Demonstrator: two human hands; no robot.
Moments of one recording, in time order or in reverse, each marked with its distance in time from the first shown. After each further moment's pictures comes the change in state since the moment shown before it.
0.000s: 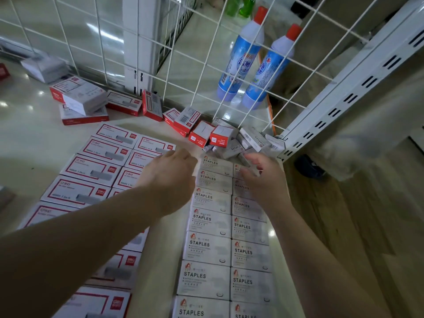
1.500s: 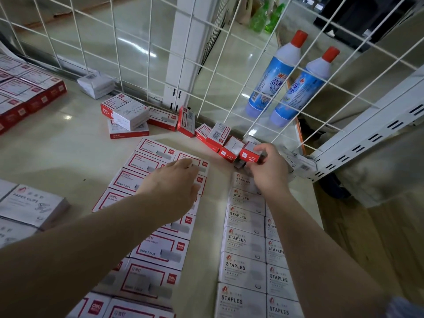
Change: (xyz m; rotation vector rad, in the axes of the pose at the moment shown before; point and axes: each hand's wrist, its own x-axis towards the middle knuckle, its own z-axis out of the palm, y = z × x) left_hand -0.011 -0.050 -0.019 -0.027 -0.028 -0.056; right_hand 0.052 -0.042 0.047 0.083 0.041 0.176
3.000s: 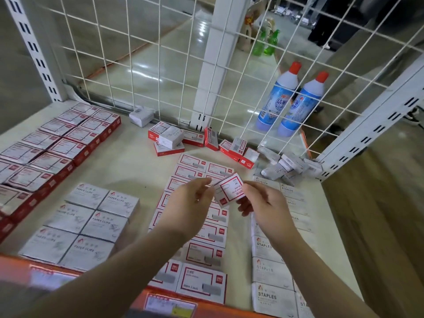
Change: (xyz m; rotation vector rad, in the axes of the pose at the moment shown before) left_hand -0.084 -0.009 -0.023 -0.713 0.229 -0.157; right_hand -0.147 -0.065 -0.016 0.582 -0.277 -0.016
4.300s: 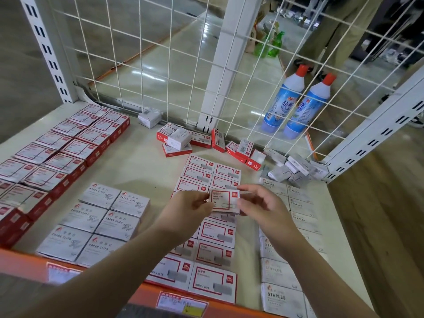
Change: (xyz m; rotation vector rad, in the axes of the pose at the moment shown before) left_hand -0.003 -0.024 -0.018 -0.080 -0.232 -0.076; right_hand -0.007 0.001 0.004 -0.087 -0.151 0.053
